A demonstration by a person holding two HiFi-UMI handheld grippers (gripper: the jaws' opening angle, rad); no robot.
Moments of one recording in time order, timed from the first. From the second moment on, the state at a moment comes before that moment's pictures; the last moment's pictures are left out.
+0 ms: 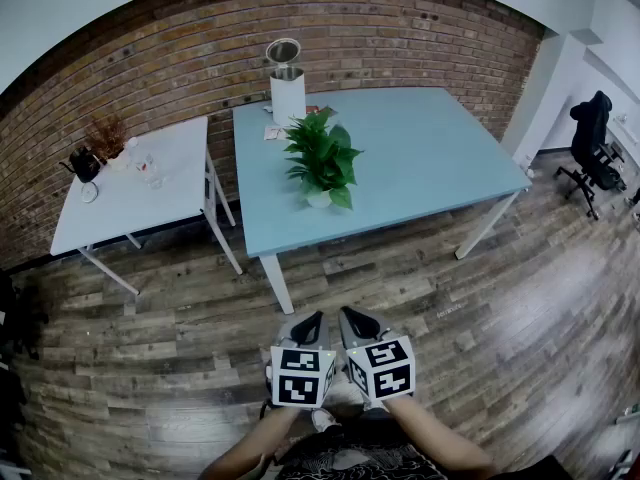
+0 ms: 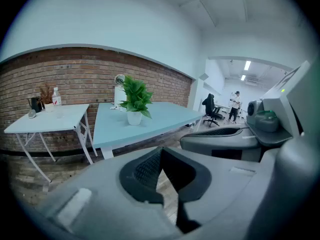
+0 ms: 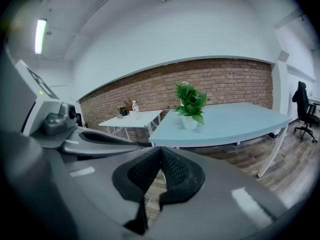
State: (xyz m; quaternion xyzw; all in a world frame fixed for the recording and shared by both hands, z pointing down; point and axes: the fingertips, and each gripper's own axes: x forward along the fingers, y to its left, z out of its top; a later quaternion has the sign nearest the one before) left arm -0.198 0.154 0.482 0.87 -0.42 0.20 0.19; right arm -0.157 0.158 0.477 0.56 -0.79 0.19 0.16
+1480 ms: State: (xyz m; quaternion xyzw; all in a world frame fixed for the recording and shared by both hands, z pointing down) left arm -0.169 0.039 0.507 0.84 -0.45 0.22 0.20; right arm -0.118 0.033 0.503 0.54 -0.80 0.22 0.15
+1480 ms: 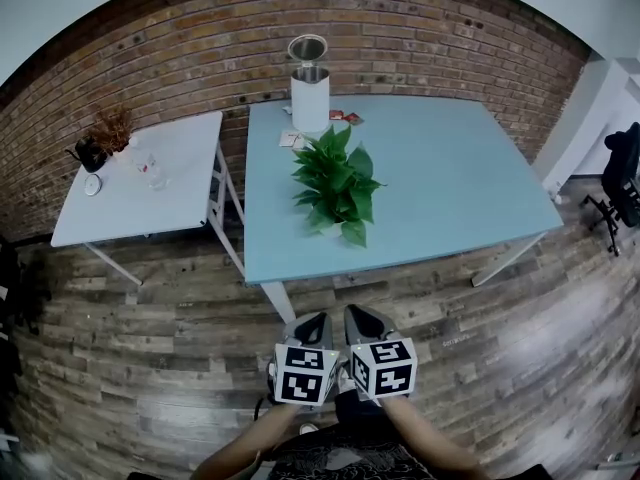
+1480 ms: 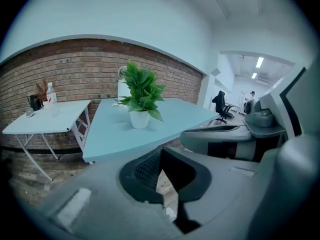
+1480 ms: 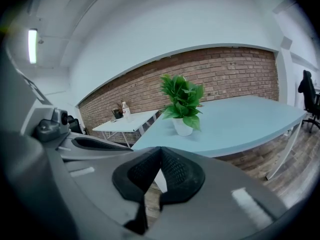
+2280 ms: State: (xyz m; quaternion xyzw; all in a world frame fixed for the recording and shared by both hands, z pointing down) left arm -0.143 -0.045 0.517 0.79 -0.52 0.24 0.20; right arm -0.082 -0.063 0.514 0.51 -0.82 0.22 0.15
